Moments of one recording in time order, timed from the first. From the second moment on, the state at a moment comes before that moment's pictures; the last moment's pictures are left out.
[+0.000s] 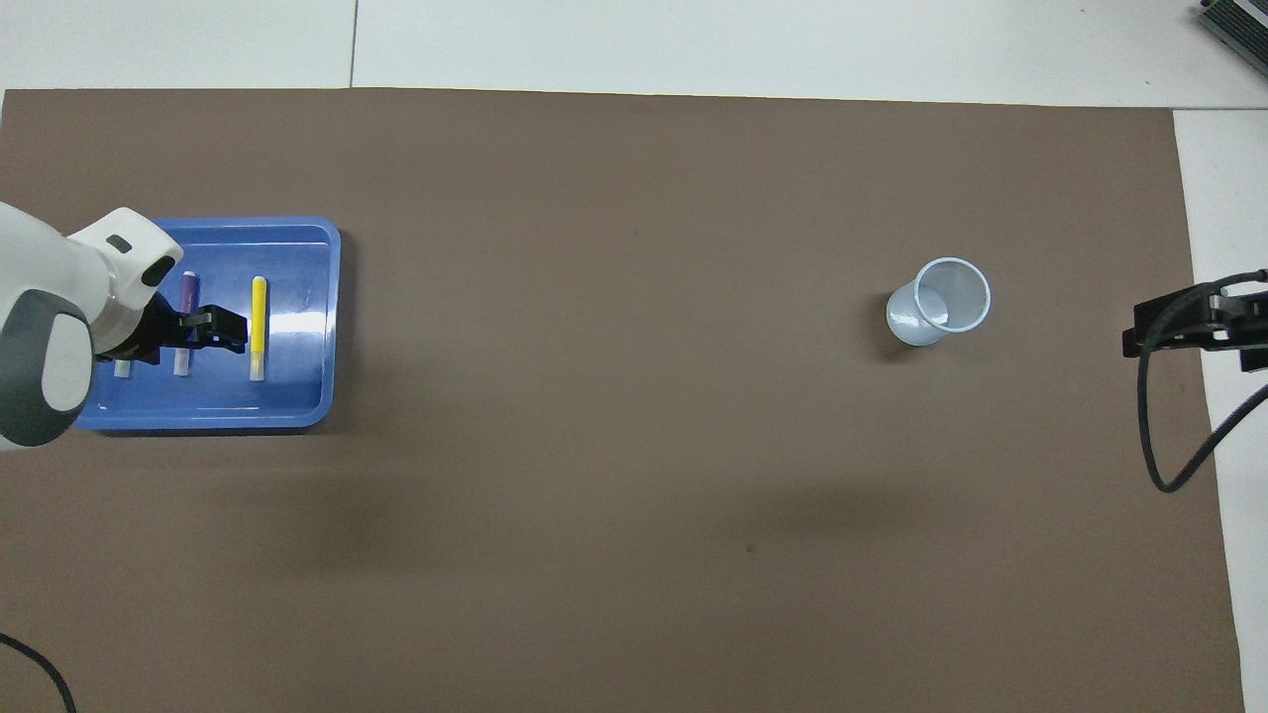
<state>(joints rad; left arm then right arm) 0.06 0.16 -0.03 -2.00 0.05 2.10 -0.07 0.07 -0.01 -0.13 -1.55 0.00 1.46 0.09</state>
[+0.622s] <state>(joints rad) 0.06 0.25 -0.03 -2.08 0.05 2.28 -0.07 0.07 -0.01 -0.13 -1.55 0.00 1.46 0.09</state>
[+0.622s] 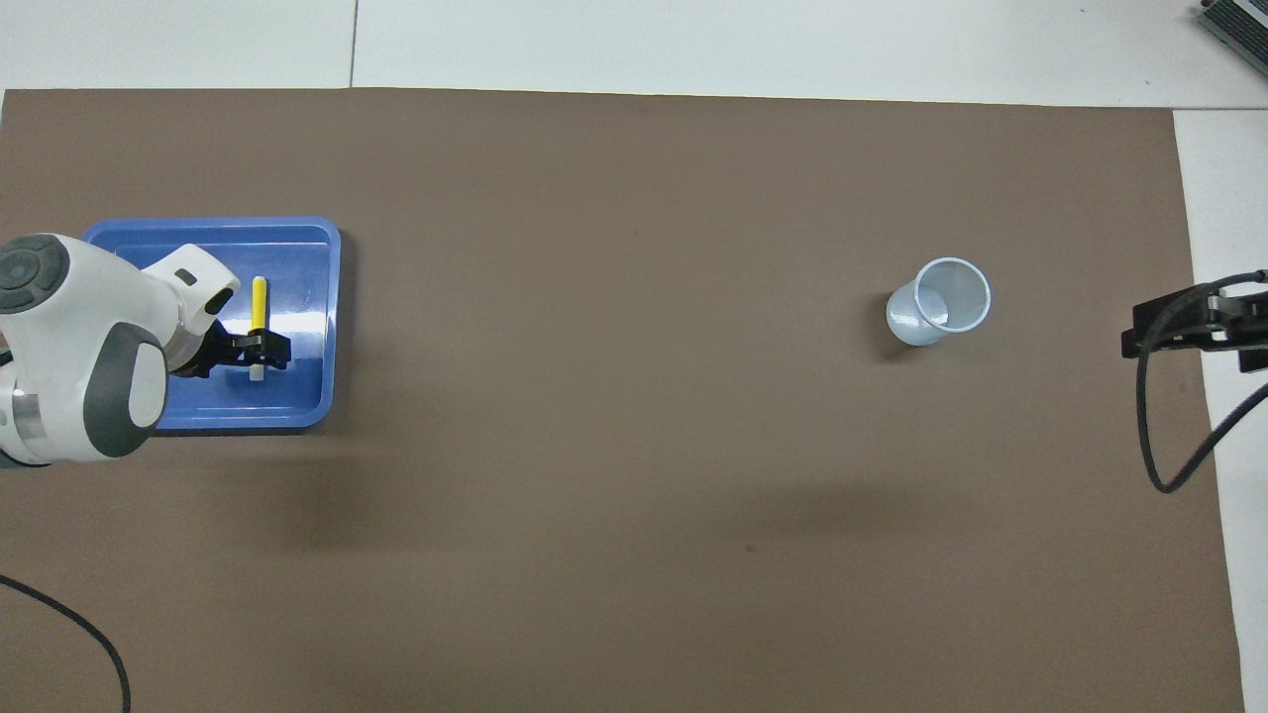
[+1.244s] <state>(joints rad) 0.06 0.25 -0.04 -2.09 0.05 2.31 -0.07 0.07 -0.01 -0.13 -1.55 0.00 1.46 0.09</state>
